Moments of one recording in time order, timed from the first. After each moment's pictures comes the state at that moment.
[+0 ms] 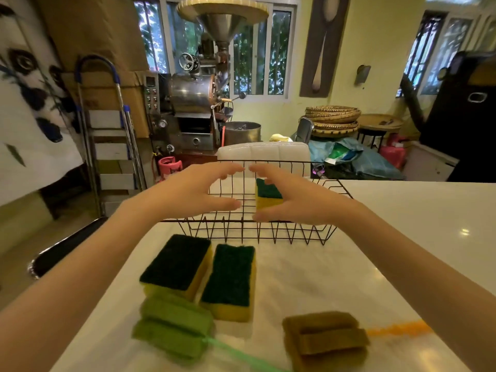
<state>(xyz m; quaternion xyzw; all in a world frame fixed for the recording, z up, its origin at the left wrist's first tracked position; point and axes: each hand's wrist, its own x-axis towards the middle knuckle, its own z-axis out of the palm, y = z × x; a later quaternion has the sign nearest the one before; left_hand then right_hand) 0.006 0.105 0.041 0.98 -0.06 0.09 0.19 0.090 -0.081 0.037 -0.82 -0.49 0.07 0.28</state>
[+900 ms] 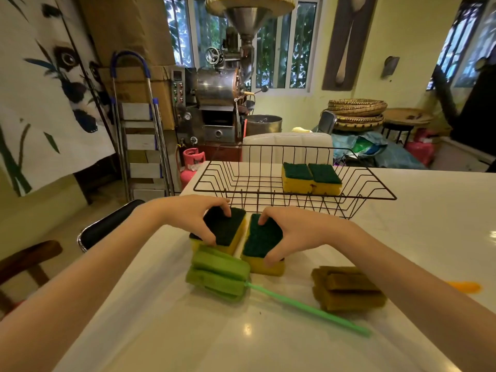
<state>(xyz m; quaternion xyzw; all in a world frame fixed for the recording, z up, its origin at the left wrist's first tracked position) -0.050 0.152 -0.013 0.97 0.01 -0.16 0.19 0.033 -0.061 -0.017 -0.83 -0.51 0.18 0.11</state>
